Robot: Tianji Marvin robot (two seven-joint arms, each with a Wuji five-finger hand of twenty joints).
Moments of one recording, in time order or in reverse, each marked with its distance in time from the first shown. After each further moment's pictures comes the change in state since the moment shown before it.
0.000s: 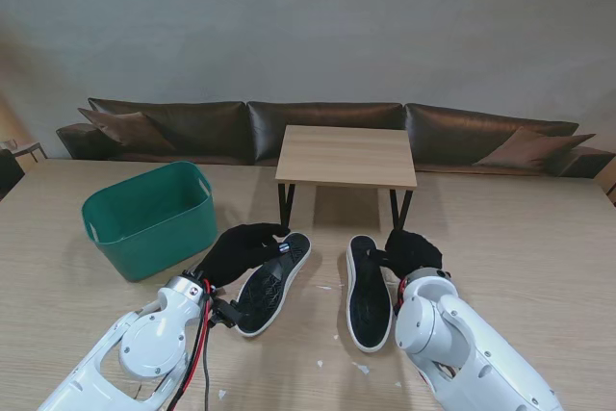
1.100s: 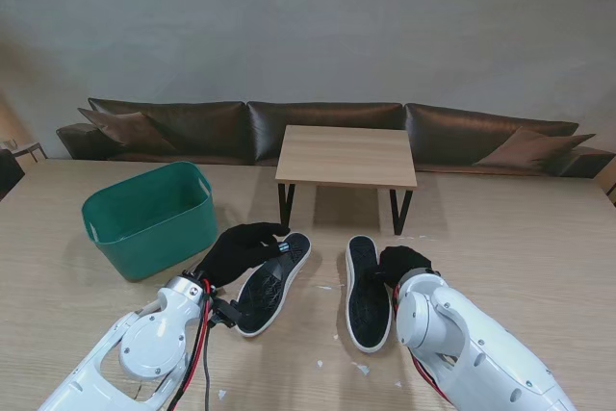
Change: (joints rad) left arm 0.002 -0.002 -0.001 -0.003 -0.003 -0.001 0.005; right arm 0.098 0.055 -0.112 0.068 -0.036 0.008 0.225; left_hand 0.000 0.000 0.011 0.000 0.000 0.000 0.000 0.000 -0.020 0.000 -0.003 0.000 0.000 -0.001 -0.008 0.000 -0.002 0.000 0.000 0.000; right_hand -0.009 -0.009 0.087 -0.060 0.137 0.007 0.005 0.066 0.063 -0.008 -0.010 0.038 0.001 -0.048 0.062 0.046 0.000 0.000 0.035 0.000
